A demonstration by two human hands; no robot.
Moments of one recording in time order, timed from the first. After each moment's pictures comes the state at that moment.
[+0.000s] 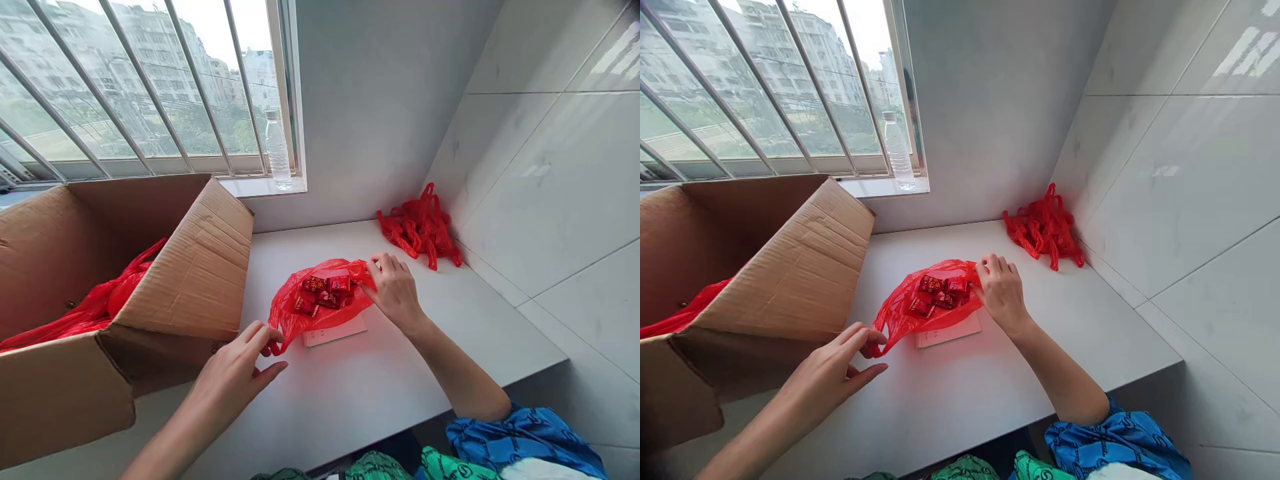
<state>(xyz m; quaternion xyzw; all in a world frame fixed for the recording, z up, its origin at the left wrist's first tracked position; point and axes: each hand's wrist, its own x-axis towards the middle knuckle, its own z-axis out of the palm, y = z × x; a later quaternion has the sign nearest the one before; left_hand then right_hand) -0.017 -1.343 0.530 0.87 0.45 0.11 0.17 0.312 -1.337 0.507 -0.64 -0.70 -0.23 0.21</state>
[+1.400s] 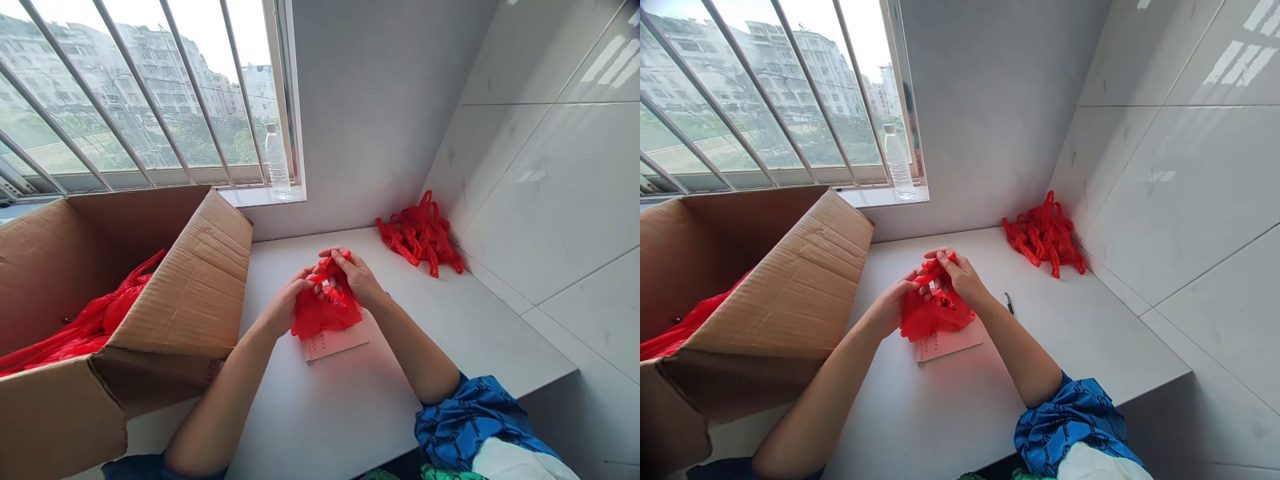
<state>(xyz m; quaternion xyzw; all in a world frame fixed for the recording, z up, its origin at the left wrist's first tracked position) 0.085 -1.250 0.534 0.47 0.25 0.34 0.78 0.263 -1.278 0.545 -0.32 -0.55 0.52 0.57</state>
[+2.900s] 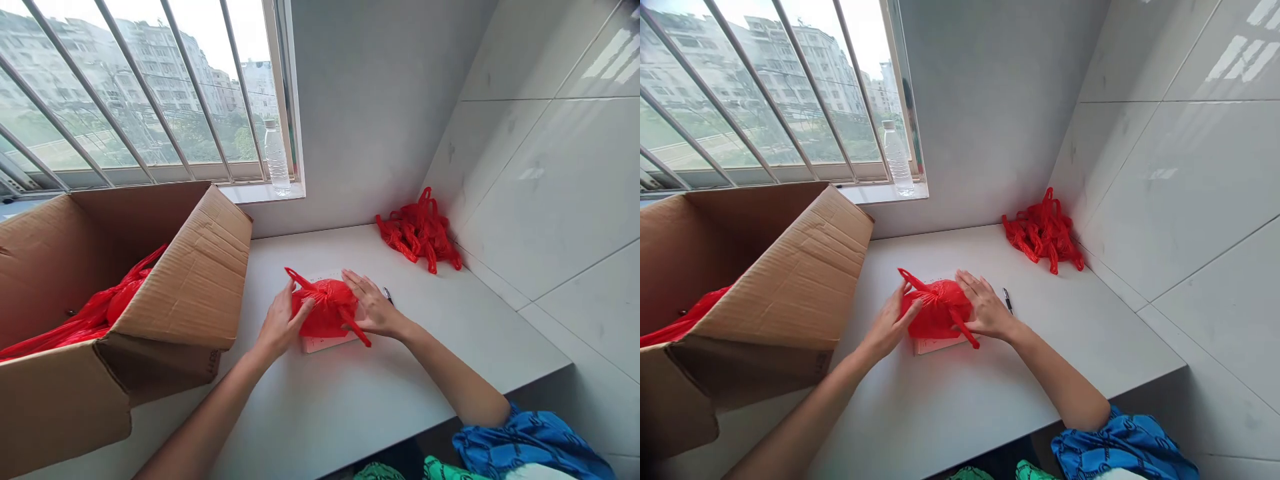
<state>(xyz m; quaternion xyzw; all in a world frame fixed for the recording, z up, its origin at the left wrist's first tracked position) 0.056 -1.268 0.470 0.79 0.47 0.29 0.25 0.317 -1.323 0.458 -0.50 -0.82 0.07 0.27</state>
